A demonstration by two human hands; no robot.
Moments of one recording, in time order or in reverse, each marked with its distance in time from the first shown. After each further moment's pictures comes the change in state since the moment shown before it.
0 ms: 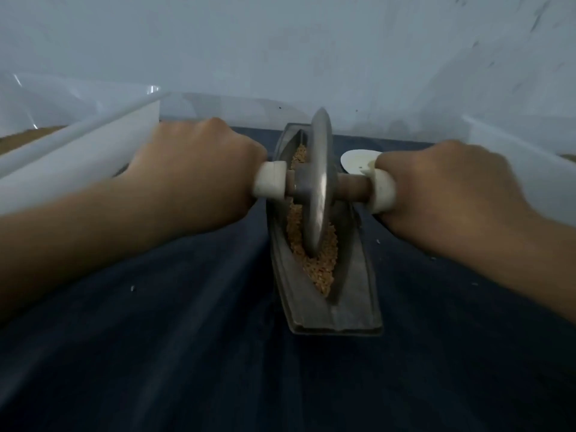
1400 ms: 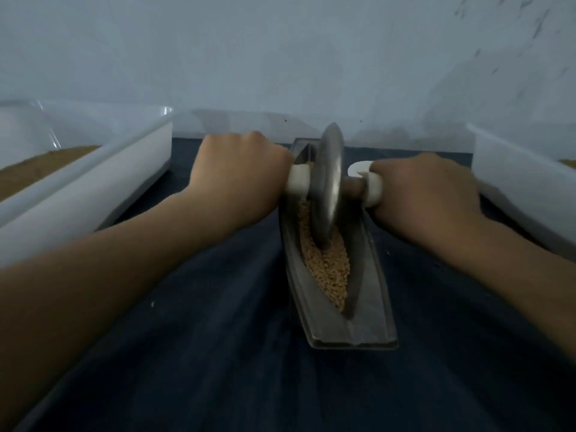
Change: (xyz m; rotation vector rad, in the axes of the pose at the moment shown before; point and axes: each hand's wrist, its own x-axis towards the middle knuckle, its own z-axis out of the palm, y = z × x) left_hand 0.033 0.017 0.007 0.134 -0.058 -0.065; right_hand 0.026 -0.005 0.024 0.051 -0.160 0.153
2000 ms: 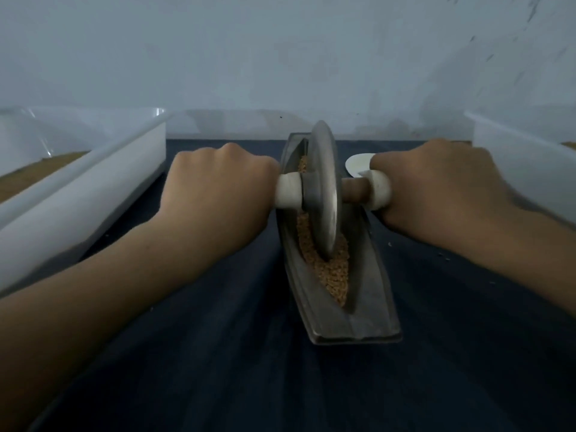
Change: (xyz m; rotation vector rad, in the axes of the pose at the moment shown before) left_hand -0.025 -0.006 -0.004 -0.103 0.031 -0.027; right_hand -0.007 0.006 -0.006 -0.145 0.104 -0.113
